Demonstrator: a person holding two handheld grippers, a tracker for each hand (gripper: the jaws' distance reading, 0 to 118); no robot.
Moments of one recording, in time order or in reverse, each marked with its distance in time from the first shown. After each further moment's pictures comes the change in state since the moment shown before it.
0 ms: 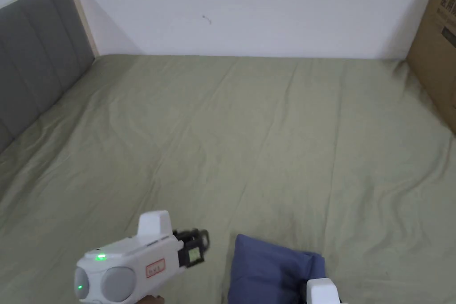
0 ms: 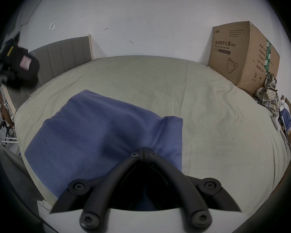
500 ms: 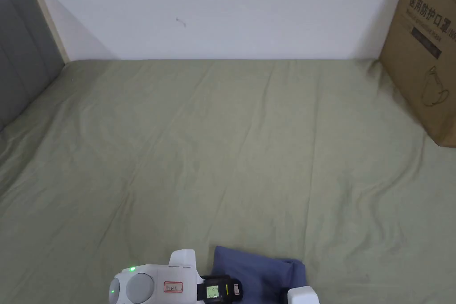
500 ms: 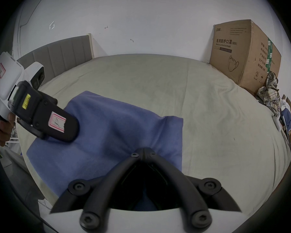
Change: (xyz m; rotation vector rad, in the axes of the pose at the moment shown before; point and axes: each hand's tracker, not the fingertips) left arm -0.007 -0.028 -0.111 -0.317 -0.213 0.067; right arm 0.004 0.003 0.000 -0.023 0.011 -0.004
